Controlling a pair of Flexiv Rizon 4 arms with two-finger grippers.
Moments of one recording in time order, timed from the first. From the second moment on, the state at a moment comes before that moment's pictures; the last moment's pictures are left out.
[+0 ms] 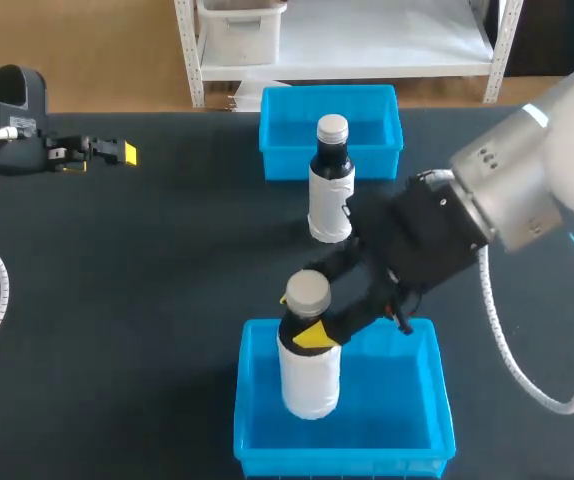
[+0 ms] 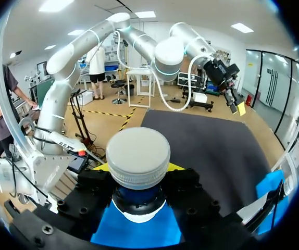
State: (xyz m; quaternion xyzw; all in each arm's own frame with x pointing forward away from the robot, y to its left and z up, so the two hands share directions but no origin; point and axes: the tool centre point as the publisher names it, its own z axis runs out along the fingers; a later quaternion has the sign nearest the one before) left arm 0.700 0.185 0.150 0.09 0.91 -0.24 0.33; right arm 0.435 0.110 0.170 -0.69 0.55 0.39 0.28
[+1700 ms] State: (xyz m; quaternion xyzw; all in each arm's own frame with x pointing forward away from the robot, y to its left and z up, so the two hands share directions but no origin) left arm 0.700 0.185 0.150 0.09 0.91 -0.24 0.33; right arm 0.473 0.082 0.130 -0.68 0.57 0.39 0.25
